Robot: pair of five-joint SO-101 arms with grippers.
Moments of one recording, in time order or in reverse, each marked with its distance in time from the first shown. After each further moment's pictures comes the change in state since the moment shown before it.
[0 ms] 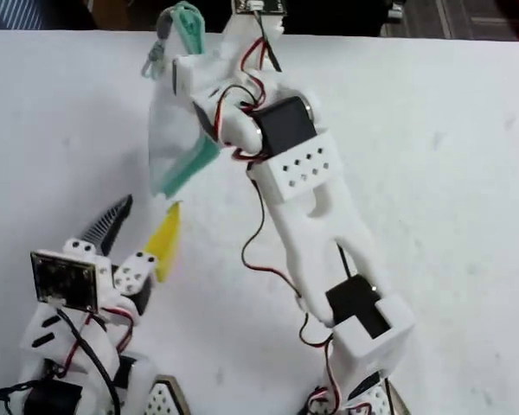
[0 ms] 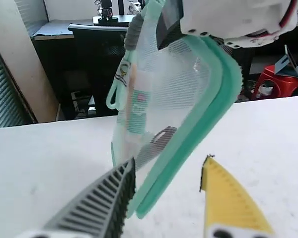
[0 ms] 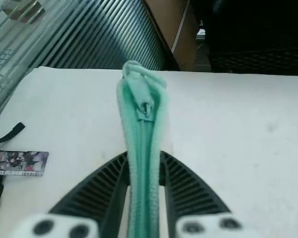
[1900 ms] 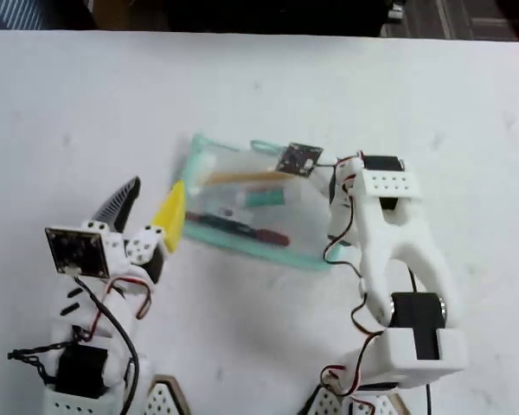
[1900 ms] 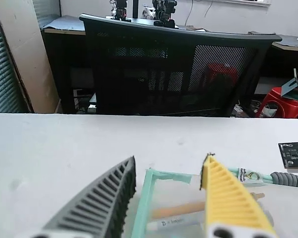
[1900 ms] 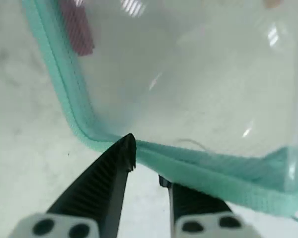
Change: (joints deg) left arm -2.5 0.3 17.4 -20.3 6.7; right arm 25.8 -8.4 69.8 -0.2 87.1
